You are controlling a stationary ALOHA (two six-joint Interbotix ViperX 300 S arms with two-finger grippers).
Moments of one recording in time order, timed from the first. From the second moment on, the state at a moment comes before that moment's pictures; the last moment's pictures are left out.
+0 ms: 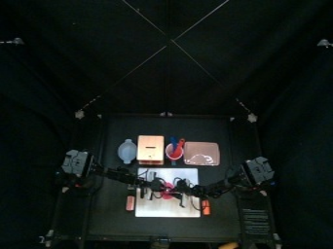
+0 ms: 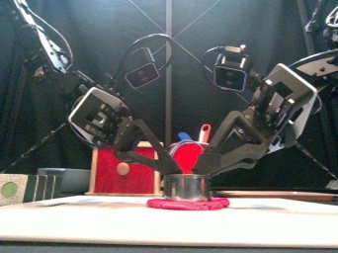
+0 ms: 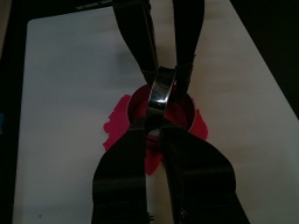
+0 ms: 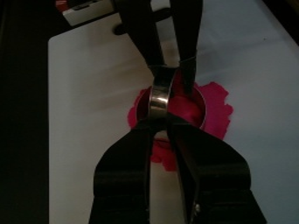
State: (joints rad) left arm -0.17 0.30 0.75 0.09 -0.32 -0.06; right arm 0.30 0.21 0.83 0.68 -0.47 -0.17
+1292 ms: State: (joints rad) left arm -0.18 0.30 0.75 0.03 -0.32 -0.05; right arm 0.29 0.21 0.82 0.66 -0.45 -0.17
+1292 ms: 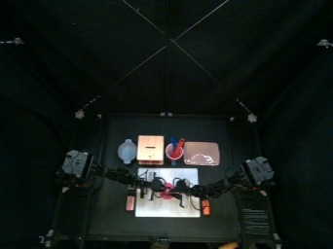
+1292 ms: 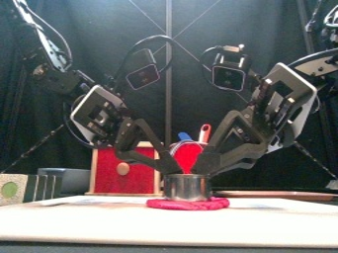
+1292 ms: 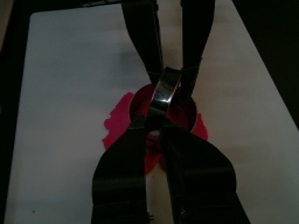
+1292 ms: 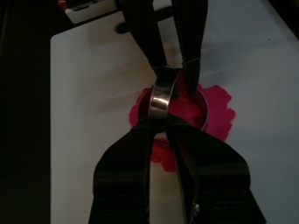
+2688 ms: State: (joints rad) left arm -0.20 0.30 0.75 -0.03 -0.30 -0.04; right arm 0.25 0.21 0.81 0.58 -0.38 -0.17
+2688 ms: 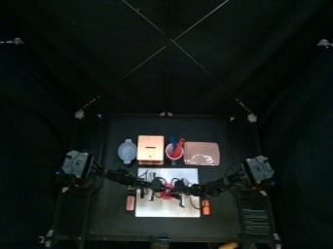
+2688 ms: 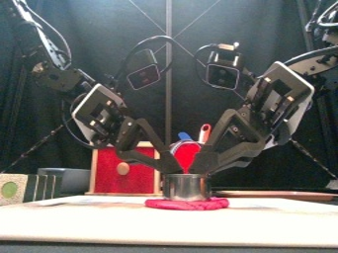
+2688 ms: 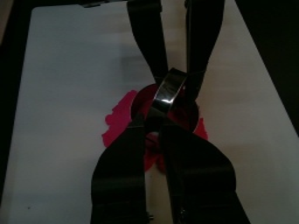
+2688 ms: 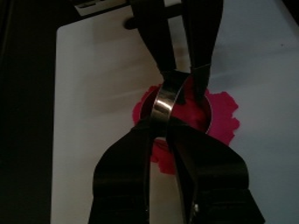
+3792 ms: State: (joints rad) left arm -0.22 0.25 0.74 0.00 -0.25 -0.04; right arm 0.23 0.18 0.77 0.53 -0.36 -0.16
